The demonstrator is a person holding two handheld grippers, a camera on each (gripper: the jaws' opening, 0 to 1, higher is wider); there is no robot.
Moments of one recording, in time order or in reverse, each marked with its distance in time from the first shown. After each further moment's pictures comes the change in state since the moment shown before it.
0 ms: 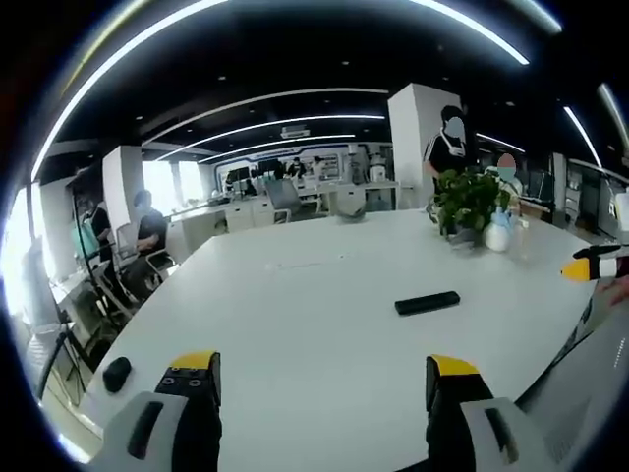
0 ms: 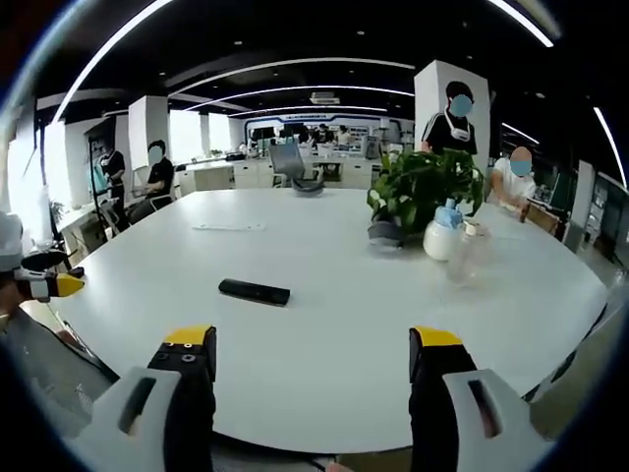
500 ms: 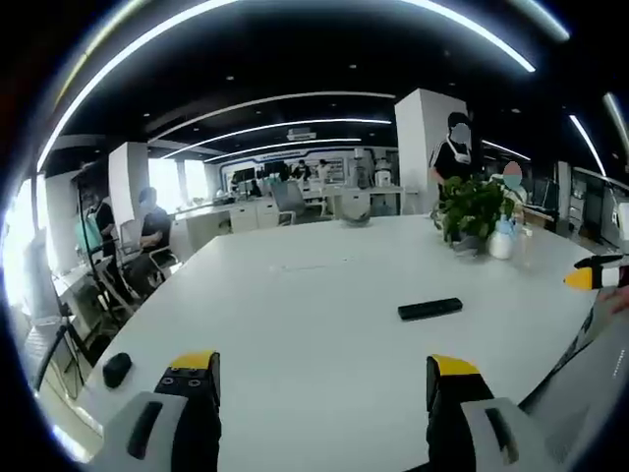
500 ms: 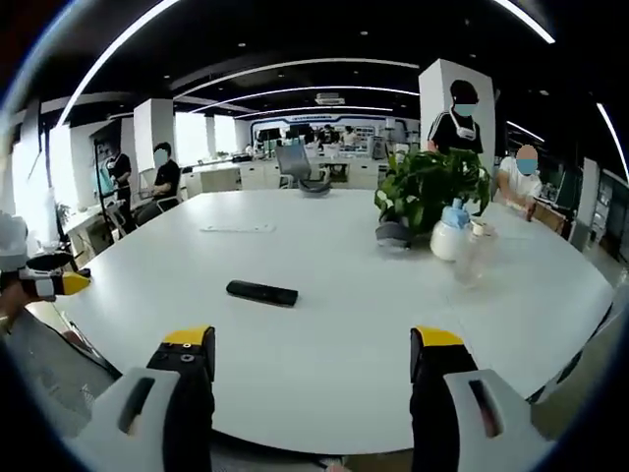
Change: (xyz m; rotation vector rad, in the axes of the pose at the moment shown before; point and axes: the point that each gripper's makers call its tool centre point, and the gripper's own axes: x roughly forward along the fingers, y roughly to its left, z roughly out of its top) left arm -0.002 0.004 0.002 -0.031 -0.015 0.015; right arm 0.001 0.006 0.001 0.004 -0.005 0.032
